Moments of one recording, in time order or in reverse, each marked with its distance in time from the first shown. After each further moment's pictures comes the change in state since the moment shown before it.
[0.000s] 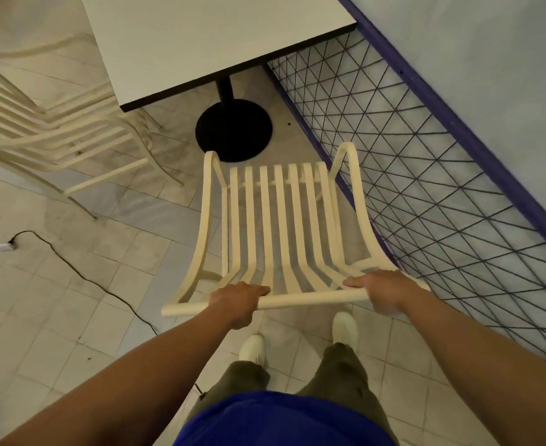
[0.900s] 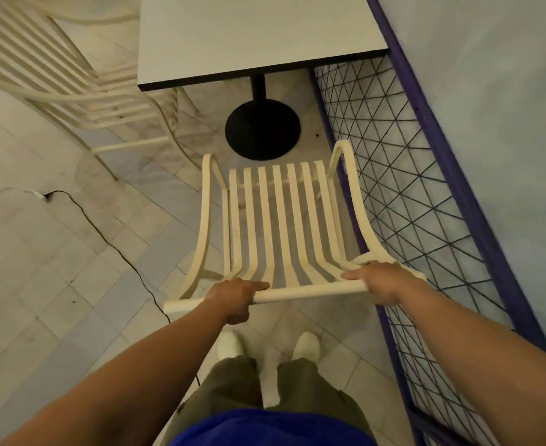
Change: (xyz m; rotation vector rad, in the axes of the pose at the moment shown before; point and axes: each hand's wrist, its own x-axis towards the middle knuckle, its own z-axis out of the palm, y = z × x) left_hand 0.050 0.144 -0.027 -0.216 0.093 -0.219; right_hand 0.034 0.157 -0.081 -0.207 -0.059 -0.154
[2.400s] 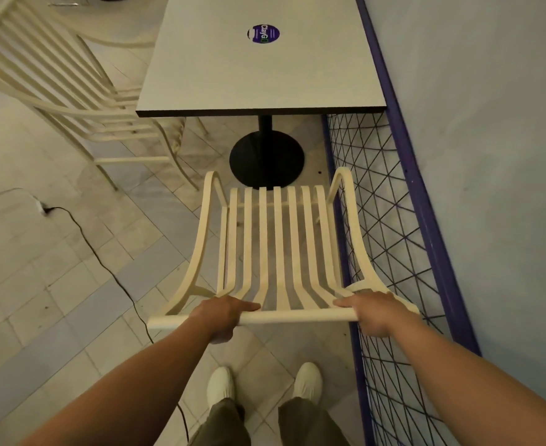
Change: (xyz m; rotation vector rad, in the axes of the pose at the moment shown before) left_hand 0.067 0.066 -0.056 -0.082 0.028 -0.091; right_hand 0.041 0.098 -0.058 -0.093 0.047 -0.060
